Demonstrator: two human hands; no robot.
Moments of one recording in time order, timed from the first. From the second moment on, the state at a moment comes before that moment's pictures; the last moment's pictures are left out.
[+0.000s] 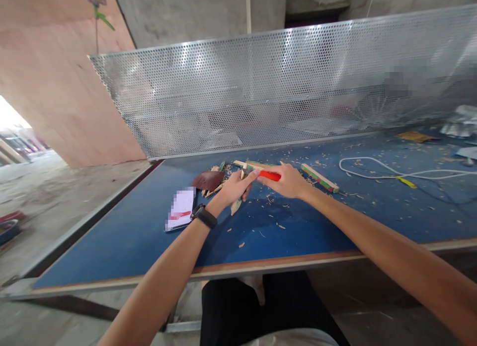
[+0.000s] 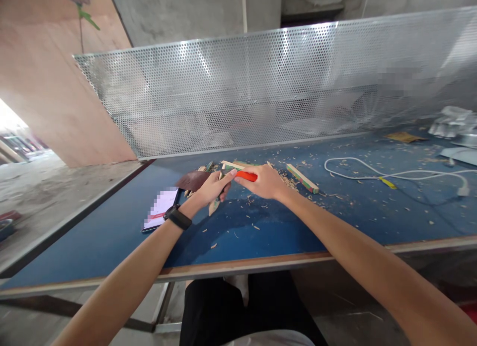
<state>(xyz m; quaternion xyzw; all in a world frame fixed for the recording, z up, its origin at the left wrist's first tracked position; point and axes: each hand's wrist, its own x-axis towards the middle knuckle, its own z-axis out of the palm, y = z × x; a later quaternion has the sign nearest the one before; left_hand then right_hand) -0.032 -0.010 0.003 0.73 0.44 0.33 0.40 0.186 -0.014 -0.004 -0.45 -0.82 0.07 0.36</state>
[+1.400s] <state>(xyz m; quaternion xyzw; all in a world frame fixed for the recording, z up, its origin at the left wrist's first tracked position) -0.035 -0.002 -0.006 0.74 0.46 0.33 0.36 0.180 -0.017 -0.003 -0.54 -0.77 -0.02 0.32</state>
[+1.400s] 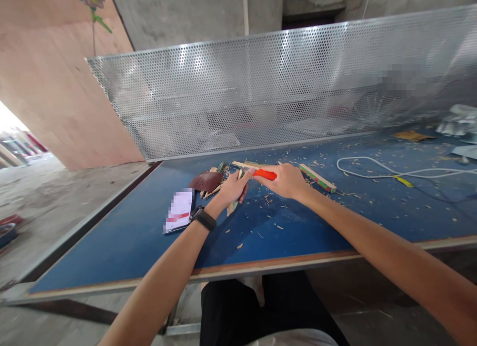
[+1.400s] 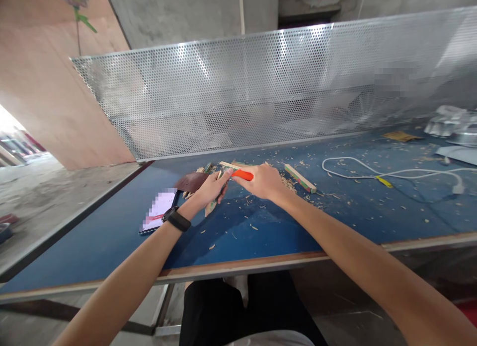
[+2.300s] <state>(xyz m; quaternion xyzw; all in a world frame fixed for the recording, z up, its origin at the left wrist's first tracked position) -0.034 -0.002 -0.005 0.74 0.48 0.33 0.33 0.181 -0.014 -0.005 -0.54 -0.78 -0.03 0.32</state>
